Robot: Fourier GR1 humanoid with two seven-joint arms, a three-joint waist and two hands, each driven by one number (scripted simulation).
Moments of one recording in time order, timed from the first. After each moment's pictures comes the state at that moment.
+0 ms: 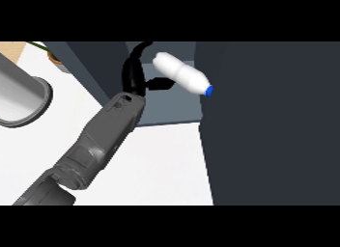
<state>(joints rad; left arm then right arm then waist) -1.11 0.02 -0.35 -0.19 0.39 0.81 -0.41 1.08 -0.32 0.17 -2.47 -0.11 0.40 -0.56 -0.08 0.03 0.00</state>
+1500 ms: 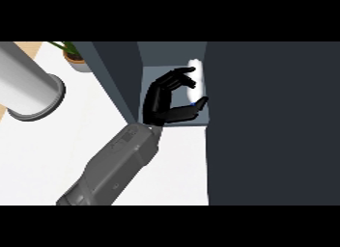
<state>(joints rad) -0.78 0.00 -0.52 -0.78 0.78 0.31 -0.62 1.10 -0.29 0.28 -2.49 -0.09 0.40 -0.51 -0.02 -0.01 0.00</state>
